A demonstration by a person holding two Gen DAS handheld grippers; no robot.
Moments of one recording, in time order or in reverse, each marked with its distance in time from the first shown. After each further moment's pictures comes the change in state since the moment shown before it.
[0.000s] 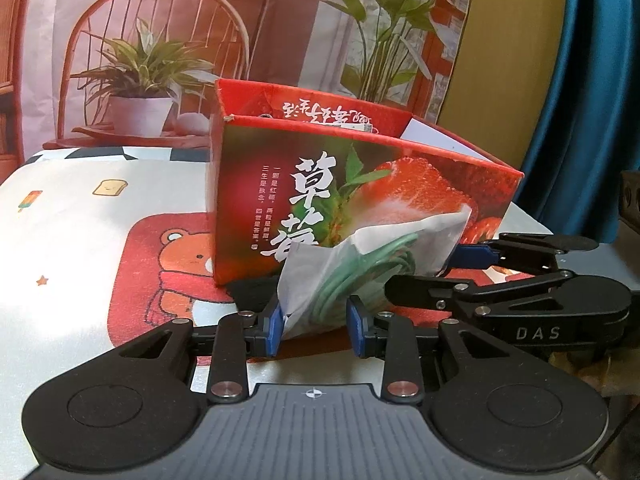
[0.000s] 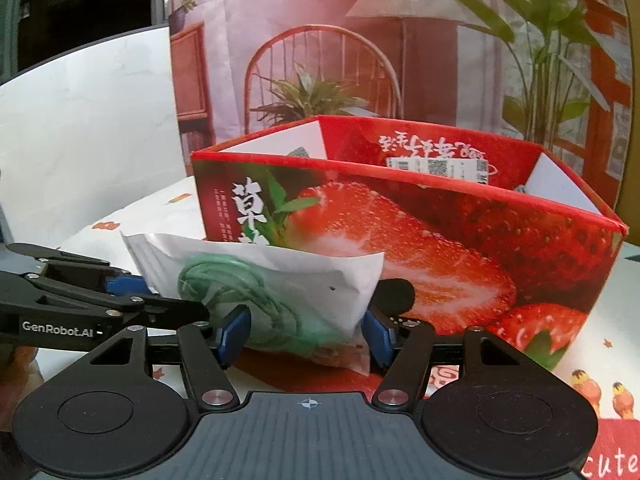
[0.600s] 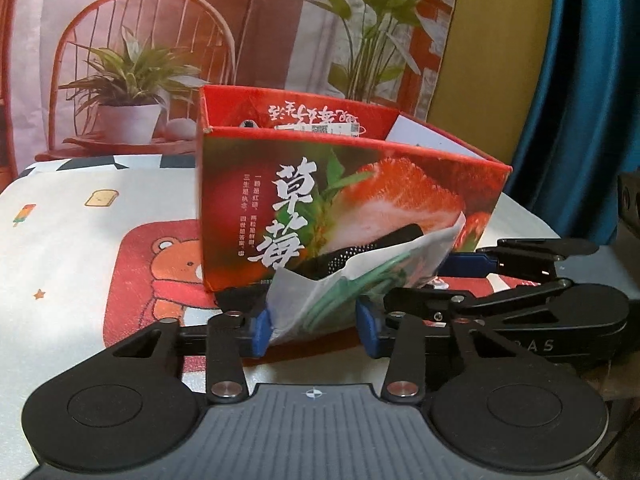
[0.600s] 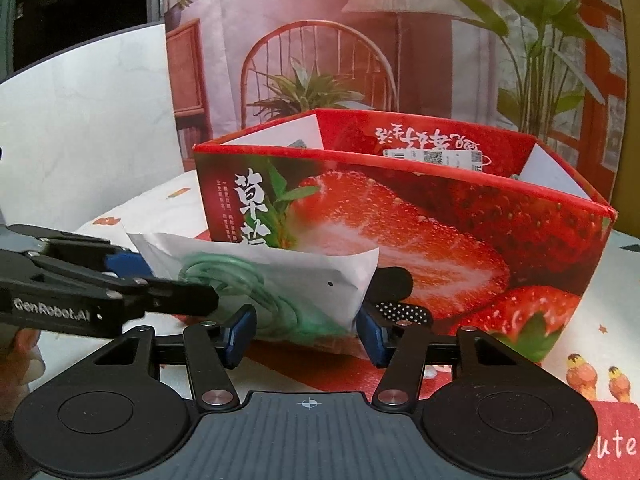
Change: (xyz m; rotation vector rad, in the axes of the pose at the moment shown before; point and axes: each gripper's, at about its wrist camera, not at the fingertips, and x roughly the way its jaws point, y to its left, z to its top) left arm 0.001 -0.004 0.005 0.042 0.009 -0.017; right arm -0.008 0.001 -0.005 0.012 0.021 -0.021
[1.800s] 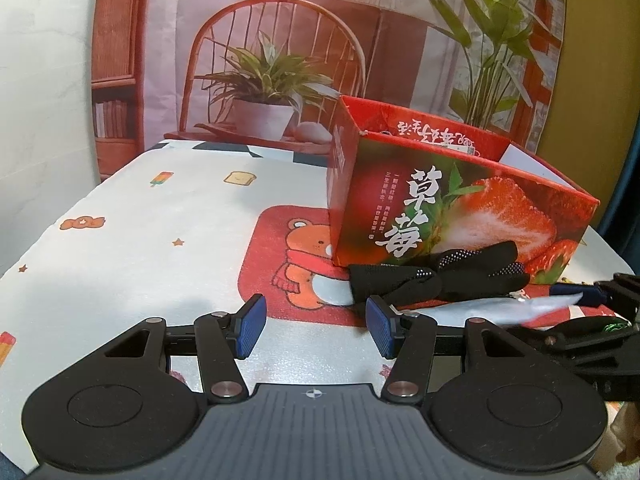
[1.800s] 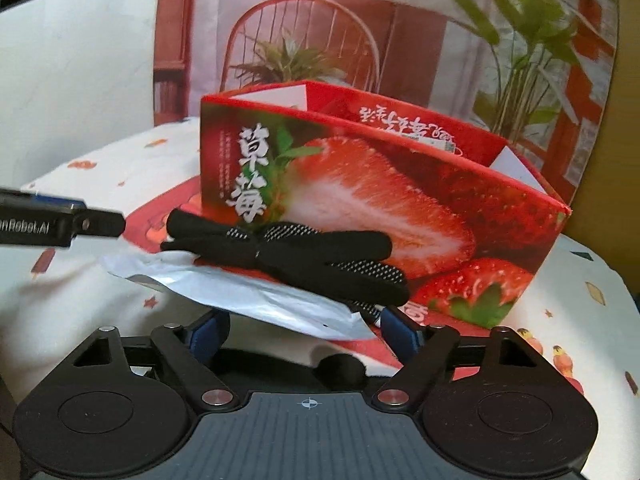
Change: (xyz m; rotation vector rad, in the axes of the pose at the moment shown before) left arm -0.053 0.008 -0.016 -0.163 -0.043 0.348; right arm -0.018 0.027 -0.011 -0.098 0.087 -0.165
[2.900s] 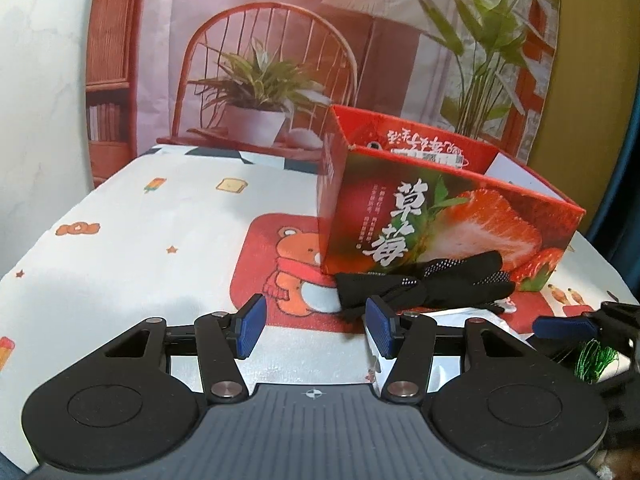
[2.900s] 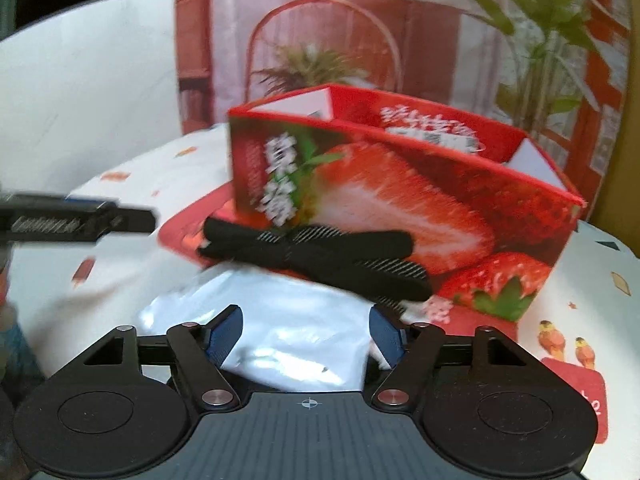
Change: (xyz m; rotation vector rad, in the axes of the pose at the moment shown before) left arm -0.002 -0.005 0.003 -0.010 -0.010 -0.025; right arm -0.017 0.006 -0.004 0.005 0.027 0.126
